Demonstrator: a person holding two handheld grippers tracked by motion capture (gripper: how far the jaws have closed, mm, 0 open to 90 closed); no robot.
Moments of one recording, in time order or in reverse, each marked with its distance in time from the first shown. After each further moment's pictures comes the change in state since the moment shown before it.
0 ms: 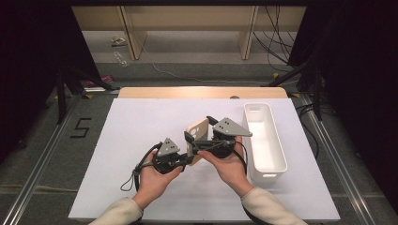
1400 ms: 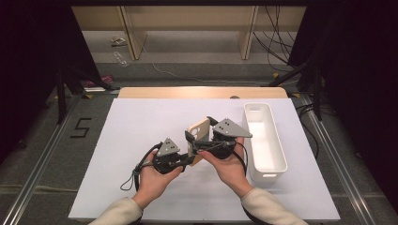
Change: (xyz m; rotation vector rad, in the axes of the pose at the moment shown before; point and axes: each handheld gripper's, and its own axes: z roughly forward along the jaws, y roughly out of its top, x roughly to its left) left arm 0.001 -0.001 0.001 -0.008 -0.028 0.008; right arm 0.003 0.001 -0.003 0.007 -0.030 -0.003
